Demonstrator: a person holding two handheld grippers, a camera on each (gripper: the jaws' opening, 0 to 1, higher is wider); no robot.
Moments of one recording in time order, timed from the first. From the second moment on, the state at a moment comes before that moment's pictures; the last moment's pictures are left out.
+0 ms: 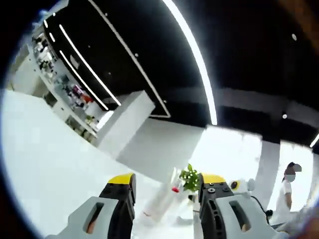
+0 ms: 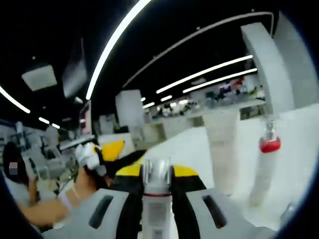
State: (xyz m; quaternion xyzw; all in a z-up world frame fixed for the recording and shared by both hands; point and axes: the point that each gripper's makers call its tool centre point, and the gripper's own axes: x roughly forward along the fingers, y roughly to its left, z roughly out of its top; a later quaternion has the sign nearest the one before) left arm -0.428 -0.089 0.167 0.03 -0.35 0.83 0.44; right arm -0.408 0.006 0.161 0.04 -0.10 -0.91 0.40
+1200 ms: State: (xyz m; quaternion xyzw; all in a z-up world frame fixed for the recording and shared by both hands) left arm -0.319 0.035 0.128 -0.09 -0.18 0.71 0.68; right arm -0.359 -0.014 0.190 0.01 -0.23 -0.77 0.59
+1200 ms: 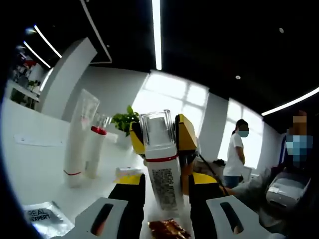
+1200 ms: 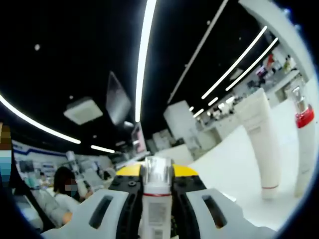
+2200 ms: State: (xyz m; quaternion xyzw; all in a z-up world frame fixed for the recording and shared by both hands) left arm -0.356 0.024 0.092 -0.12 -0.07 0.79 0.60; right arm -0.367 -0.009 0.124 0.07 -0.13 -0.76 0.64
